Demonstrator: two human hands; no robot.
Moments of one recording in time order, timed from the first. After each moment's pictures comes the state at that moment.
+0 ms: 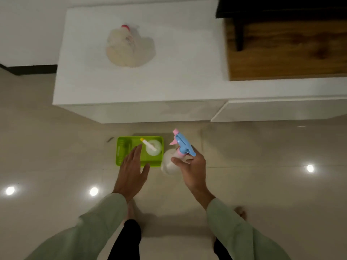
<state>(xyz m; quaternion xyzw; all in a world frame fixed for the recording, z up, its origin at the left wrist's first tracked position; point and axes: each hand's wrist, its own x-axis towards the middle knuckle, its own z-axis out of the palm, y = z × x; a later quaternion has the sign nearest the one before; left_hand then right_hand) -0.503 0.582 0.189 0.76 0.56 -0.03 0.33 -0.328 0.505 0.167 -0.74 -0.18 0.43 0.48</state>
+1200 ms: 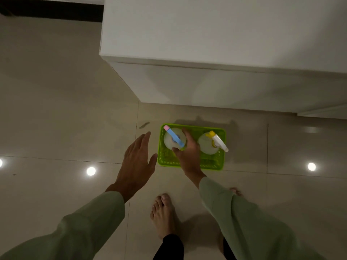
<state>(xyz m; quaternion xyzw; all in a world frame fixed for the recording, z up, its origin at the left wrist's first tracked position) -0.712 0.715 0.008 0.75 0.55 -0.05 0.36 -0.555 0.661 -0.086 -0.79 -0.31 0.38 0.36</state>
